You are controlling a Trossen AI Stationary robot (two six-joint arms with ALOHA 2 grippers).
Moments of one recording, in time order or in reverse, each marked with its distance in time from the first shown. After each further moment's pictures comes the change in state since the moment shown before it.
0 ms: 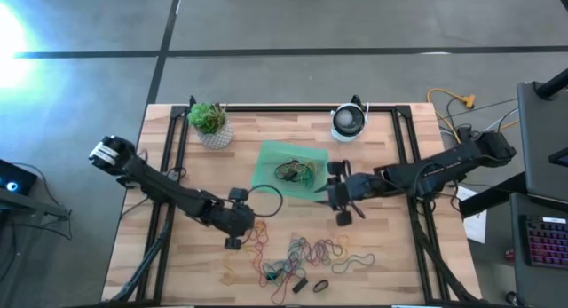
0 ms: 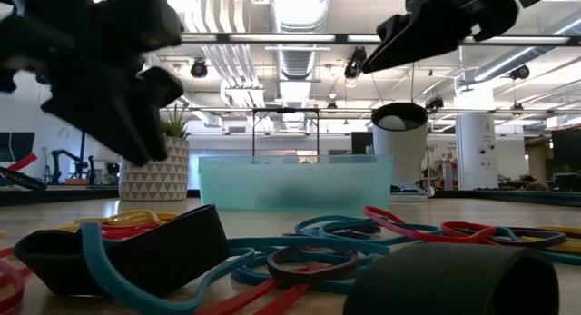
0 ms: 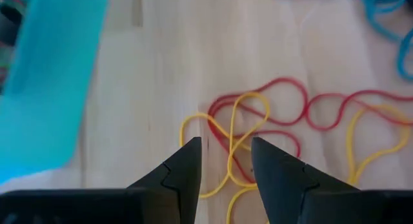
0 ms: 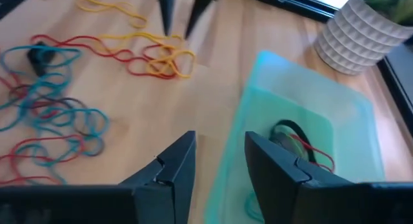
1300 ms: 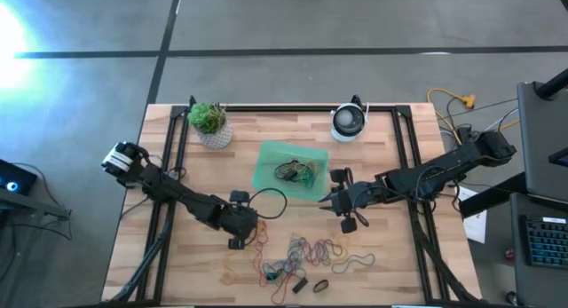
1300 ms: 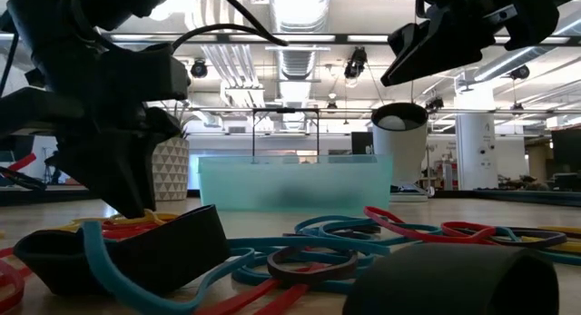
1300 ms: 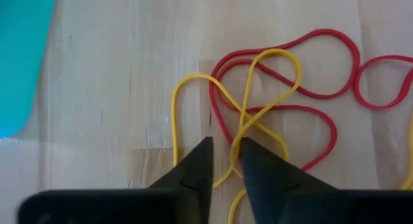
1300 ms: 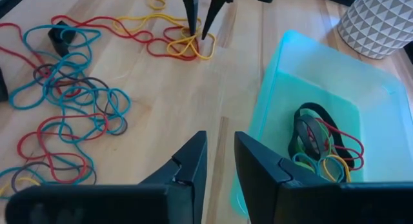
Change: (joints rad) left arm 0.021 0.138 0.001 0.006 0.027 -0.076; right arm 0.055 -0.002 -0.053 0.002 0.009 0.055
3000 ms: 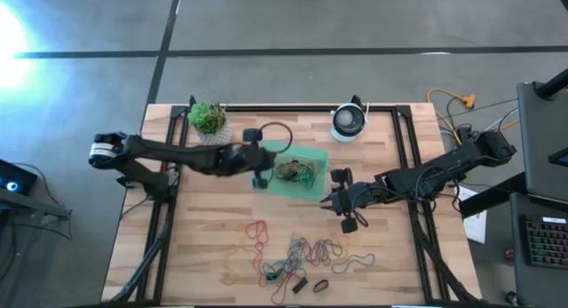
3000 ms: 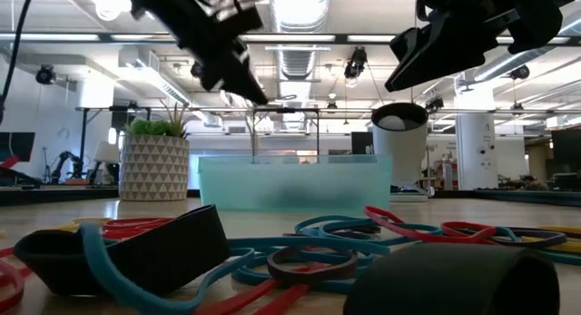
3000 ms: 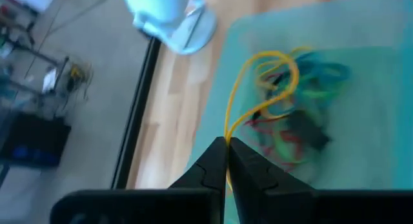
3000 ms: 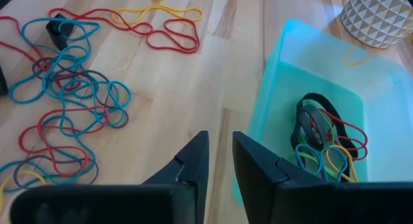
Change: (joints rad) left arm 0.486 -0.182 0.169 0.132 -0.184 0.662; right arm 0.000 0.000 -0.002 -0.025 0.000 0.022
